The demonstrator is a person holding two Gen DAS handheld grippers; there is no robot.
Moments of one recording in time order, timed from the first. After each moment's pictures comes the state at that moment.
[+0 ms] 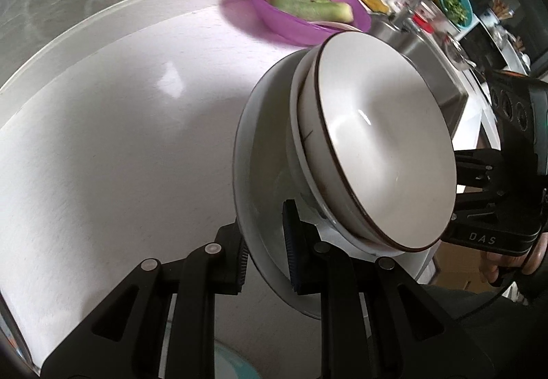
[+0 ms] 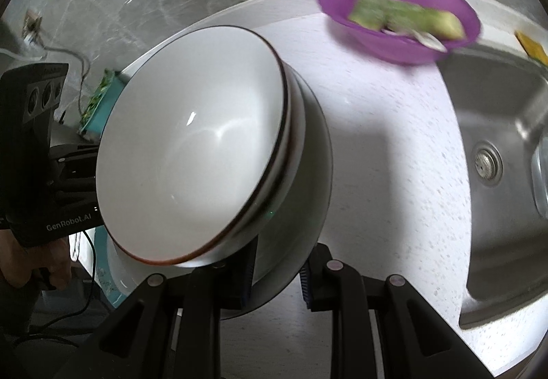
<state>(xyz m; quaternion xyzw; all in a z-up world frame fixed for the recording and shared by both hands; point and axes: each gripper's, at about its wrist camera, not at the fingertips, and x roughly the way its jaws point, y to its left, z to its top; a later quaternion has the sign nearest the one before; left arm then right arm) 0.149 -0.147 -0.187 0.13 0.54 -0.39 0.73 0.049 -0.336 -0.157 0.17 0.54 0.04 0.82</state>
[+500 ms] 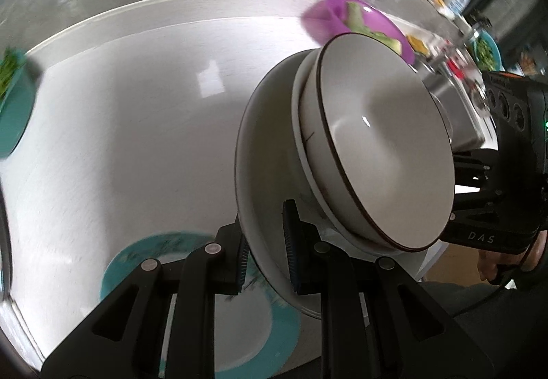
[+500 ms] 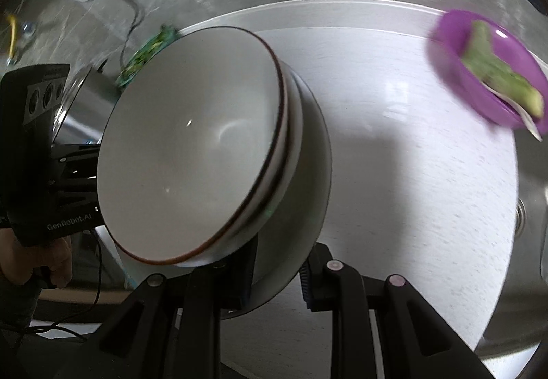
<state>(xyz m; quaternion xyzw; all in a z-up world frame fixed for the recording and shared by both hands) 0.128 -0.010 -0.165 0.05 0.54 -0.31 0.78 0.085 -0.247 -0.140 0.10 0.56 0.15 0.81</state>
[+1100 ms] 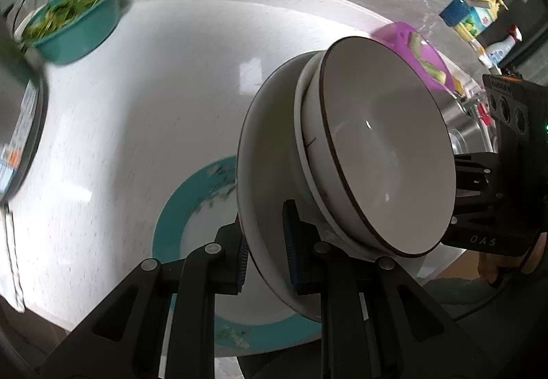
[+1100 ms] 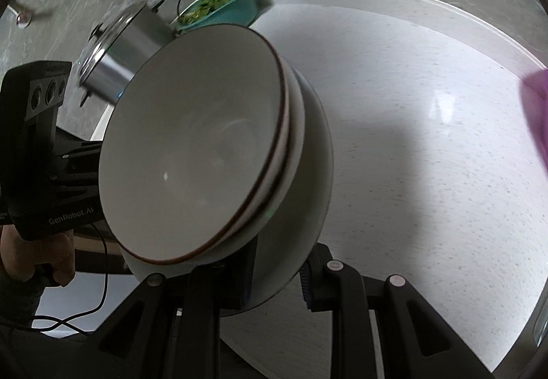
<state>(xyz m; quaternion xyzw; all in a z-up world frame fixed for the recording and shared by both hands) 0.091 0.120 -0.186 -0.03 0.56 -0.22 0.80 0.103 -0.145 -0.152 0.04 0.58 0.24 0.78</state>
